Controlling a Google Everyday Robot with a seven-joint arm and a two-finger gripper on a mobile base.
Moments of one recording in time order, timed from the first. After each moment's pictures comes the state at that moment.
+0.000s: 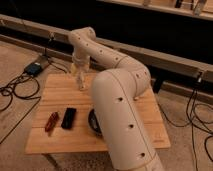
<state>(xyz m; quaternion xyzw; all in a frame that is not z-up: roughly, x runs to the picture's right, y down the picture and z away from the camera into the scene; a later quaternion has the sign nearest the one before) -0.153 -0.105 0.895 -0.29 0.03 0.46 0.84</state>
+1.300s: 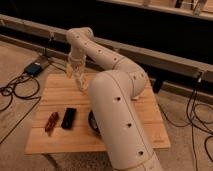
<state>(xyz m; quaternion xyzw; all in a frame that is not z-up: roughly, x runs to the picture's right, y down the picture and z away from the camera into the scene) -0.179 -0.087 0.868 -0.35 0.01 0.42 0.84</state>
